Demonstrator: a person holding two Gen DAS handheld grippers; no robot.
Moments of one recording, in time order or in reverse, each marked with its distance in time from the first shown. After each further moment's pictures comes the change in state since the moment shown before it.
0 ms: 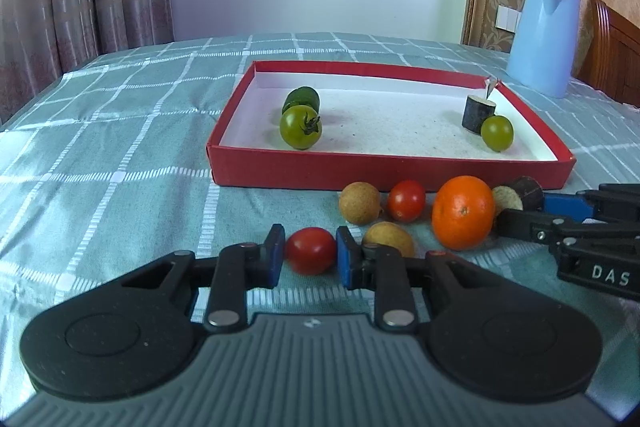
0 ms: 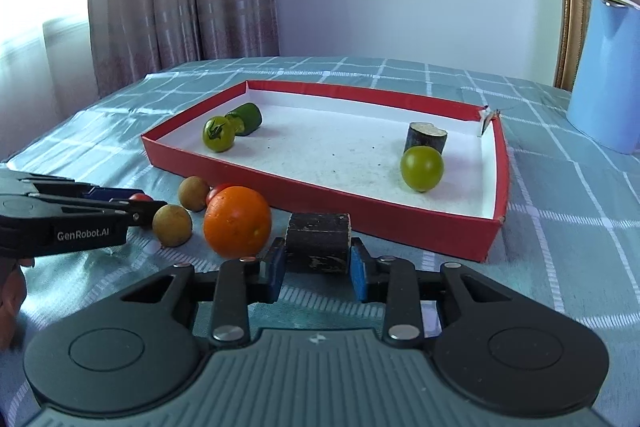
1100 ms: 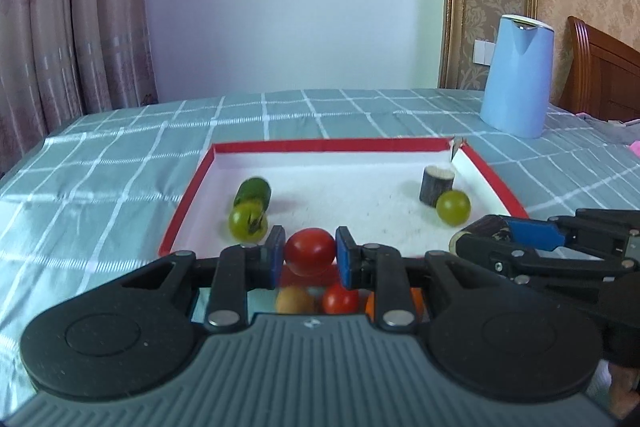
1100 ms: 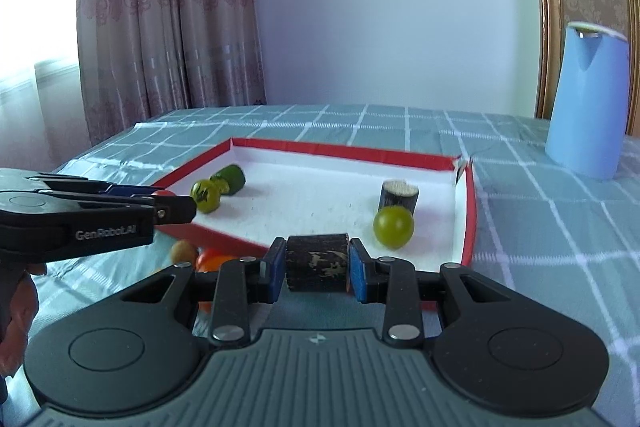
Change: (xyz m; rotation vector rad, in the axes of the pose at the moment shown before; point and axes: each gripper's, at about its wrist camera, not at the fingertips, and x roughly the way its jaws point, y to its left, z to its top) left arm -0.009 -0.044 0.050 0.058 -0.127 -0.023; right arm -0.015 -0.006 0.027 0.008 -0.130 -0.047
